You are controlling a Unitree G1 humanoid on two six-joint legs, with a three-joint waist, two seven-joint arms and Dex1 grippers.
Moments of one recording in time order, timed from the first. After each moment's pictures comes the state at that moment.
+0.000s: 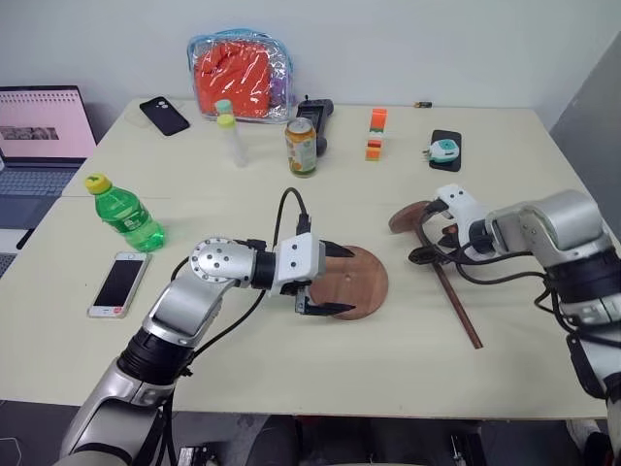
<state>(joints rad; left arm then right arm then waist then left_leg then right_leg) -0.51 0.59 -0.31 -0.19 -0.22 0.21 -1.14 -0.98 -0.75 0.38 0.26 0.47 1.36 0.64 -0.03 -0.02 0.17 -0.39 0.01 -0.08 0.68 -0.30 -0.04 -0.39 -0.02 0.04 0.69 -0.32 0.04</state>
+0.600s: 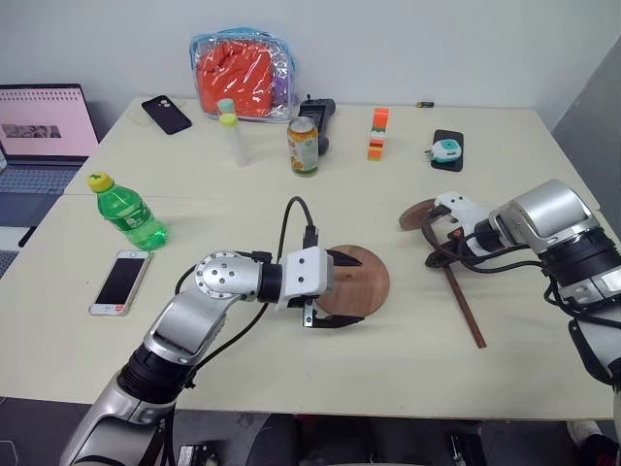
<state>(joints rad) -0.46 0.59 -0.32 -0.30 -0.21 0.26 -1.08 -1.04 -0.76 0.51 0.38 0.36 1.35 0.85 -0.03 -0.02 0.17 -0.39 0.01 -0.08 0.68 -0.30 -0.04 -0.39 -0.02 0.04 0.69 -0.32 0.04</state>
